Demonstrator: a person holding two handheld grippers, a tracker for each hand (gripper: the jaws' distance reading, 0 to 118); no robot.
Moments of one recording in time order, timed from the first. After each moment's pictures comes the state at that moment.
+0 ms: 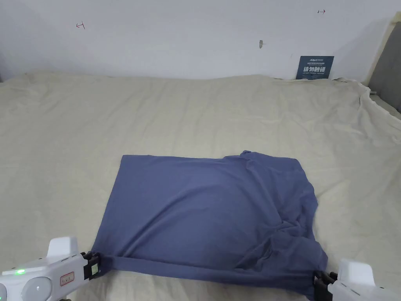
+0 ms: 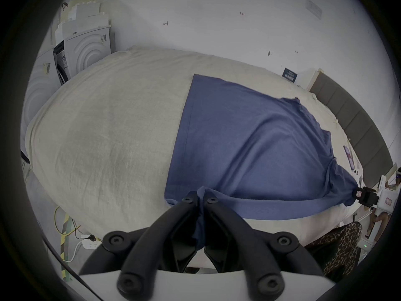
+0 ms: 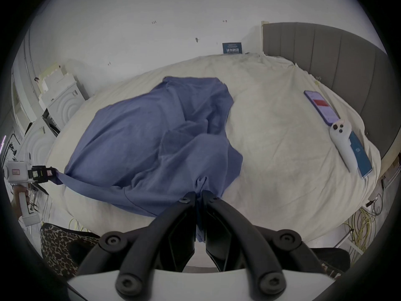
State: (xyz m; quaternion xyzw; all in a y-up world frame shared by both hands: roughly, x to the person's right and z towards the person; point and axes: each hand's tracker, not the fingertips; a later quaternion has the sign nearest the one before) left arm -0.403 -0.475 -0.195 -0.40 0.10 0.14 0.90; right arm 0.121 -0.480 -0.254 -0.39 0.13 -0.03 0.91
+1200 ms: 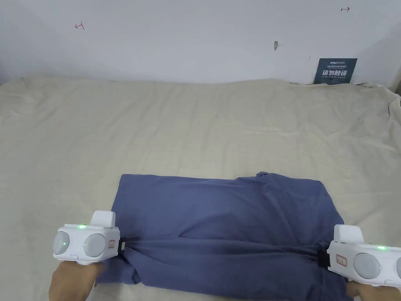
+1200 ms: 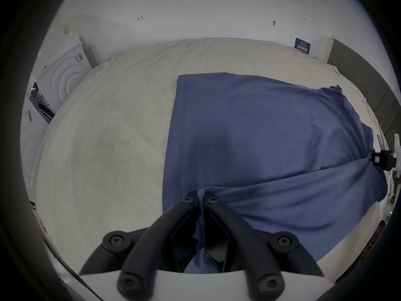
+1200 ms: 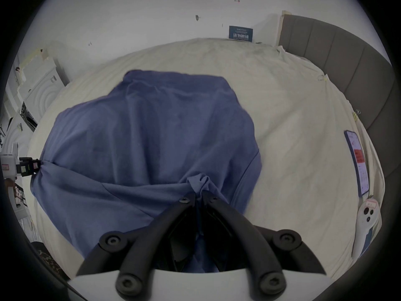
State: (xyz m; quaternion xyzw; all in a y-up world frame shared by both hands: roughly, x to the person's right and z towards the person) left arm -0.420 -0.518 -0.400 -0.48 0.12 0.02 0.87; right arm 0.081 -0.534 -0.476 -0.46 0.10 0.03 0.88
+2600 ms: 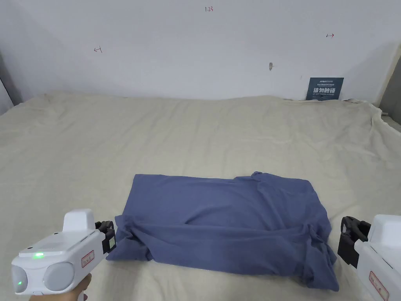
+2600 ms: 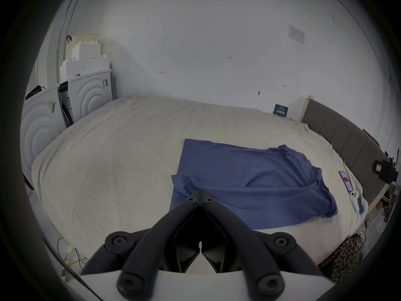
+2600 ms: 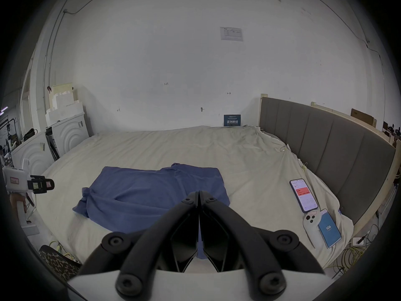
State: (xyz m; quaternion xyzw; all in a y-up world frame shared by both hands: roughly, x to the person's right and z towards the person) left arm -0.385 -0.398 -0.229 -0.28 0.12 0.08 0.95; right arm 0.099 -0.367 -0.277 -0.20 0.11 0.01 0.97
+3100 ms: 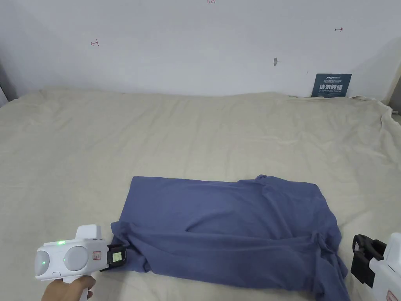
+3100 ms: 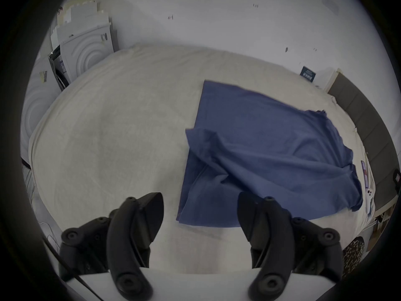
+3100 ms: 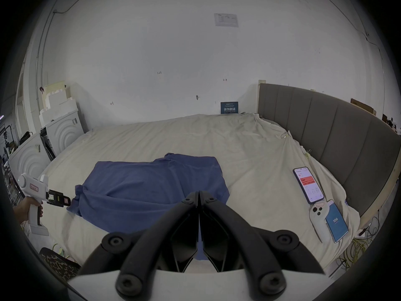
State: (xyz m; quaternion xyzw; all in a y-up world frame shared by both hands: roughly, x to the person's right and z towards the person) left arm -0.434 -0.491 -0.315 -0.45 0.15 0.12 0.87; right arm 0.098 -0.391 -0.307 -0.24 0.10 -0.01 0.97
